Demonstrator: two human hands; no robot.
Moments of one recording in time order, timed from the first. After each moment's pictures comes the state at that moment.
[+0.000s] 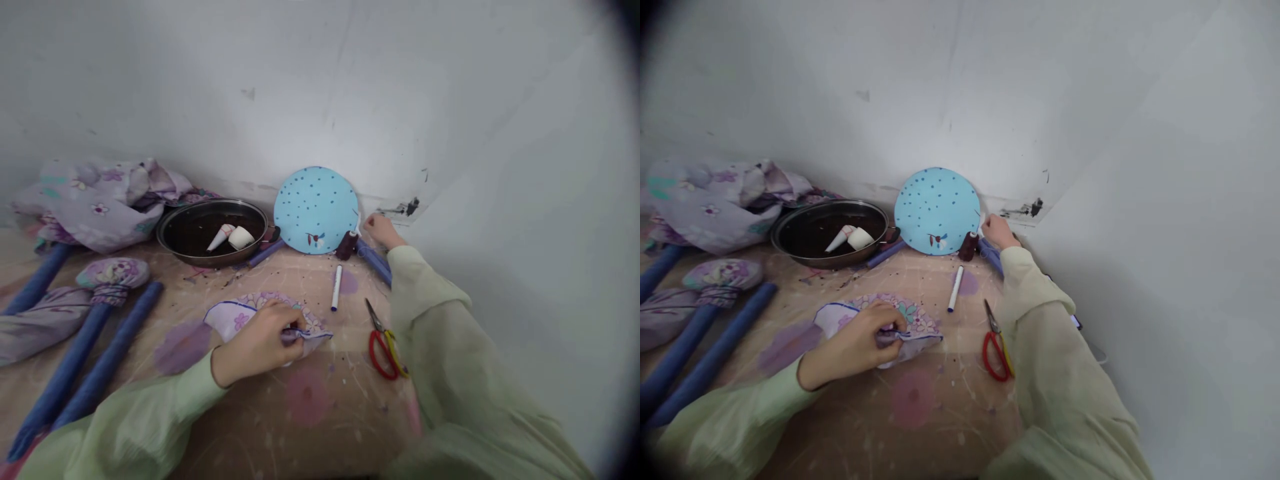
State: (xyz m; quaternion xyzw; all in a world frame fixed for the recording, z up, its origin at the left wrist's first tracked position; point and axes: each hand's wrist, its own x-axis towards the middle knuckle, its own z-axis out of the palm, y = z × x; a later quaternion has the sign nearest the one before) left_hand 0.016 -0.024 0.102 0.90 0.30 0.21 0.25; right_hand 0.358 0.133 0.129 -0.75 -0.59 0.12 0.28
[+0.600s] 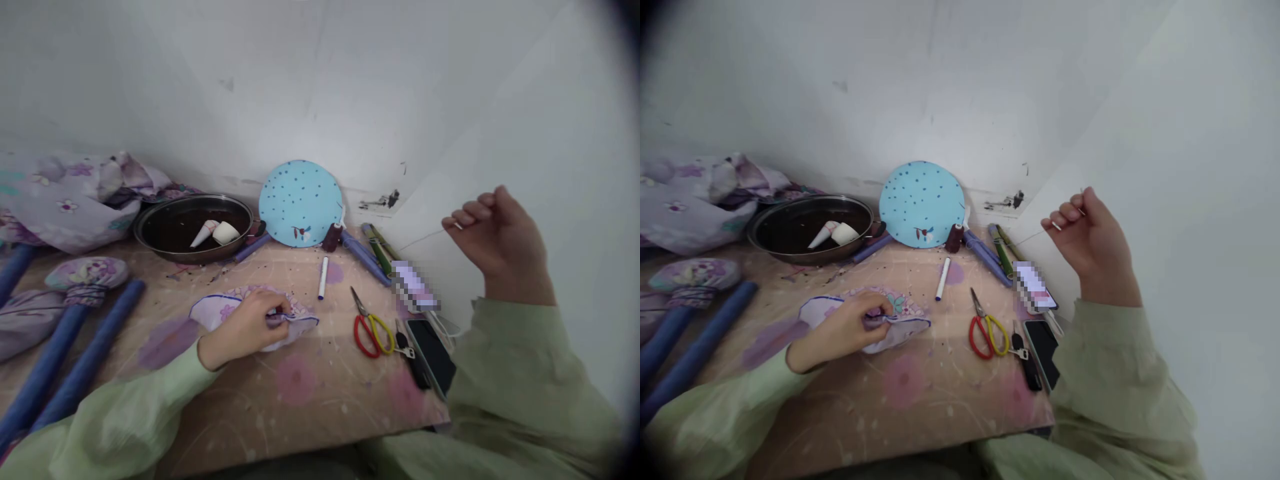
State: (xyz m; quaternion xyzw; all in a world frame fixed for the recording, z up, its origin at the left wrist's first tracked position) left_hand 0.016 -0.018 0.100 0.90 0.30 0.22 0.23; right_hand 0.362 -0.058 0.248 -0.47 -0.39 0.34 0.72
